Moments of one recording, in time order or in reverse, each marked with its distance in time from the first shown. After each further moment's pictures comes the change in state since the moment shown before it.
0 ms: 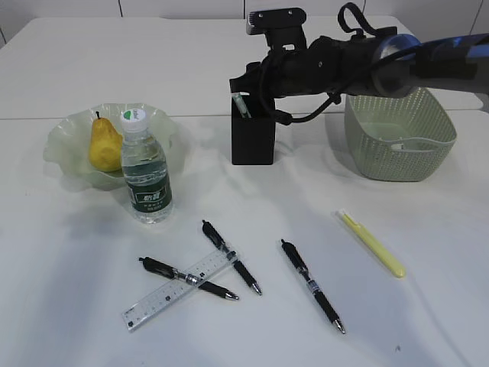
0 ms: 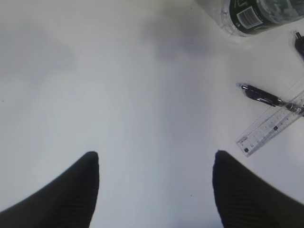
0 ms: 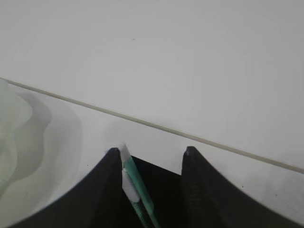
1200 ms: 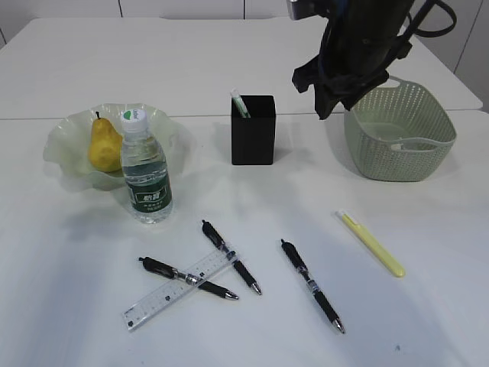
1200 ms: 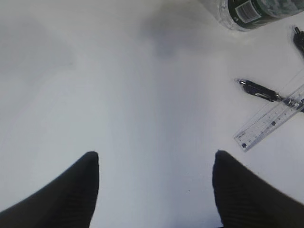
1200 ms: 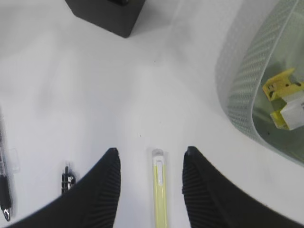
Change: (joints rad) left arm 0.000 0.000 0.000 -0.004 0.015 0.000; right arm 0.000 -0.330 0.000 -0.365 1.059 0.240
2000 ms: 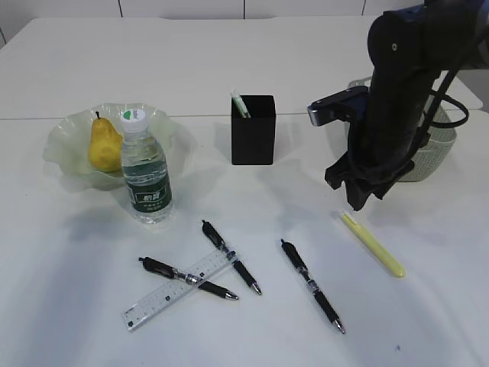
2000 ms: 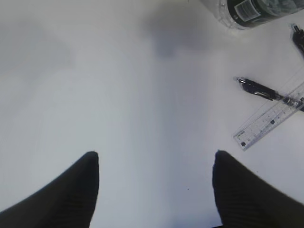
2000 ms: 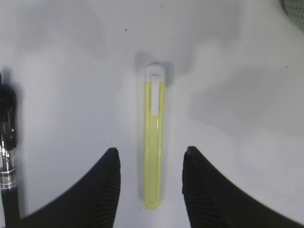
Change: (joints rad) left arm 0.000 0.000 0.000 -0.002 0.006 0.000; right arm -0.050 0.000 0.366 0.000 -0.091 -0.077
